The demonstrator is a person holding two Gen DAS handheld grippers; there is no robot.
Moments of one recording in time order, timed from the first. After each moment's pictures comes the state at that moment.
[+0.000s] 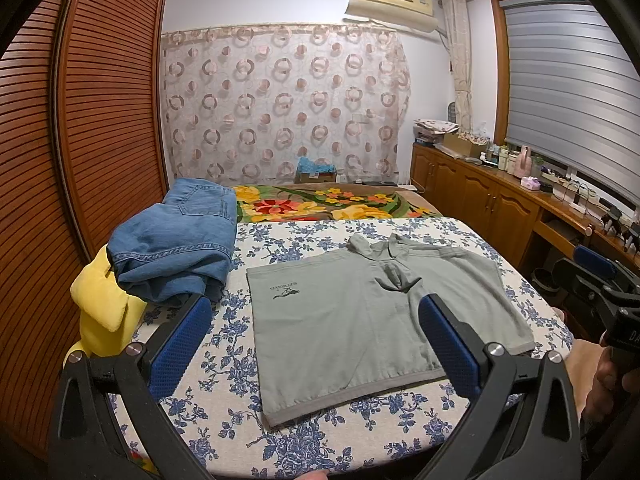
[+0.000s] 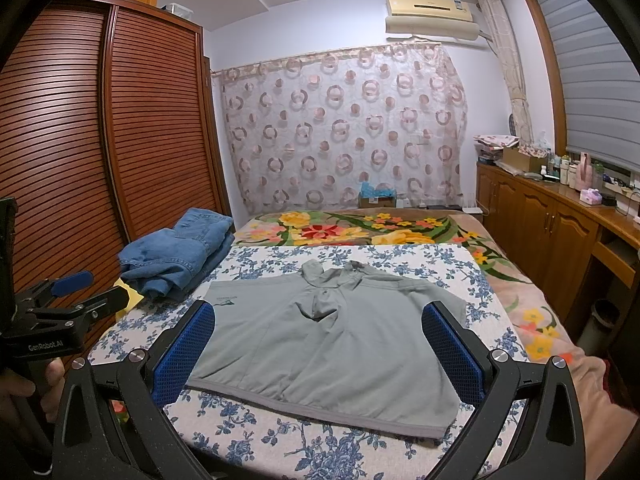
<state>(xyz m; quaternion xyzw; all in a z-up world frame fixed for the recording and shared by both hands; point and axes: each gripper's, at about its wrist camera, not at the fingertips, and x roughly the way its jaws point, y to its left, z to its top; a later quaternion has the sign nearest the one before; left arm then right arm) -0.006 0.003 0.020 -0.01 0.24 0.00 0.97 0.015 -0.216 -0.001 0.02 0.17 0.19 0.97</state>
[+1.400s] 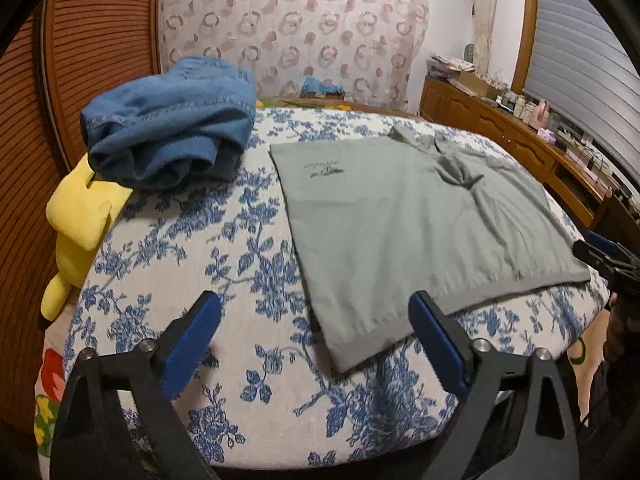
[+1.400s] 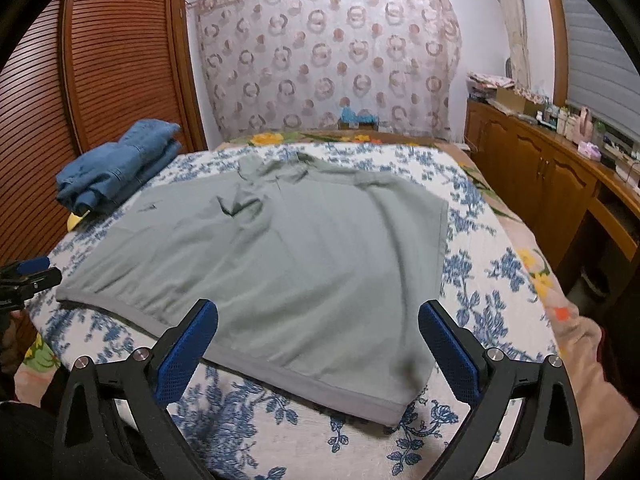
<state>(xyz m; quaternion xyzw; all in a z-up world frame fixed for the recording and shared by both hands) 0.026 0.056 -0.101 -0.04 0.37 -0.02 0.93 0.072 -0.231 -0.064 -0.02 0.29 0.16 0.94</state>
